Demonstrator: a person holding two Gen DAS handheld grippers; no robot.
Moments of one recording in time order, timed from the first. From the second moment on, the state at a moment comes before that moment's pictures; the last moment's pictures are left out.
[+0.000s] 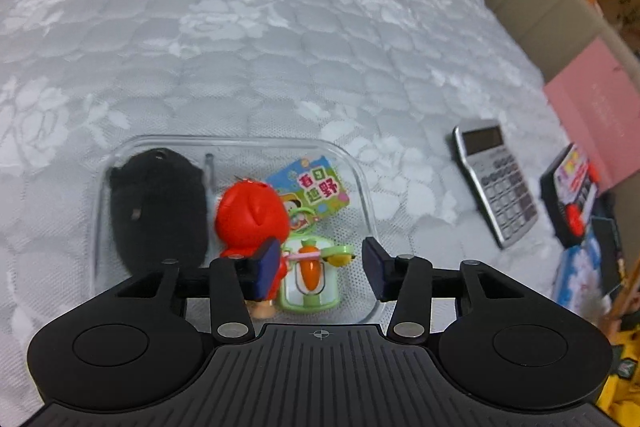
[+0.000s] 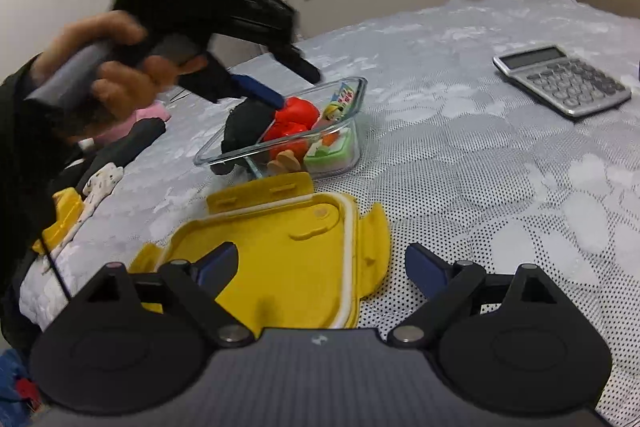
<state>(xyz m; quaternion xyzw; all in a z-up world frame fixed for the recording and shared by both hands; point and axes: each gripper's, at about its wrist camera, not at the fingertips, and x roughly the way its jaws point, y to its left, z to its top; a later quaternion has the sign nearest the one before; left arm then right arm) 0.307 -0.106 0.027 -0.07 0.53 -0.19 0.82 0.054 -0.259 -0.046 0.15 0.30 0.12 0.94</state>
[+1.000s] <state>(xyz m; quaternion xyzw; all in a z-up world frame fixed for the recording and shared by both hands) 0.323 -0.094 0.042 -0.18 0.46 -0.19 0.85 0.052 -0.255 -0.051 0.16 0.30 0.14 0.93</state>
